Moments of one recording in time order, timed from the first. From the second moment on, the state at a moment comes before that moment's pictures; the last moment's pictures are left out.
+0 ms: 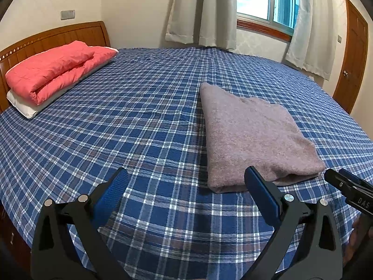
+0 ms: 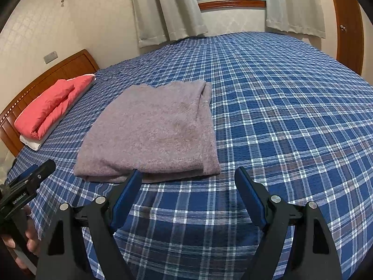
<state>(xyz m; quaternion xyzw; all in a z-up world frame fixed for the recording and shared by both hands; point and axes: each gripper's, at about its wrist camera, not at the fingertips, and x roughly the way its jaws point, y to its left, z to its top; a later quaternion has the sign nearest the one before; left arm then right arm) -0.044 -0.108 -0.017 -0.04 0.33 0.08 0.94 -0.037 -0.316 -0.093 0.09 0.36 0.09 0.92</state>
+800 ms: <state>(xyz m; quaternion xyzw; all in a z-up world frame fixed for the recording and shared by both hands) -0.057 -0.116 -0.011 -0.05 0.33 0.08 0.94 -0.050 -0.311 -0.097 0.08 0.36 0.10 0.92</state>
